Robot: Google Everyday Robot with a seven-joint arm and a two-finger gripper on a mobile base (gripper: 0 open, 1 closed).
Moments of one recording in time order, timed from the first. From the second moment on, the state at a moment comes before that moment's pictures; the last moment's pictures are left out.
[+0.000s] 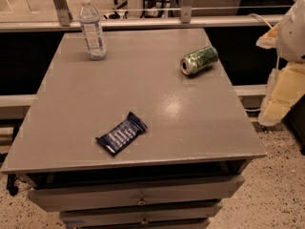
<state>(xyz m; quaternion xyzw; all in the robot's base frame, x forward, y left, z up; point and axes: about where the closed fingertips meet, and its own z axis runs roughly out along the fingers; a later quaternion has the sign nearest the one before) 0.438 -0.217 0.976 -0.60 0.78 -0.03 0.16</state>
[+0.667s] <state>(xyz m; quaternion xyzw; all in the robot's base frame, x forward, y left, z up) 0.441 -0.208 0.973 -0.61 0.78 -0.02 0.17</state>
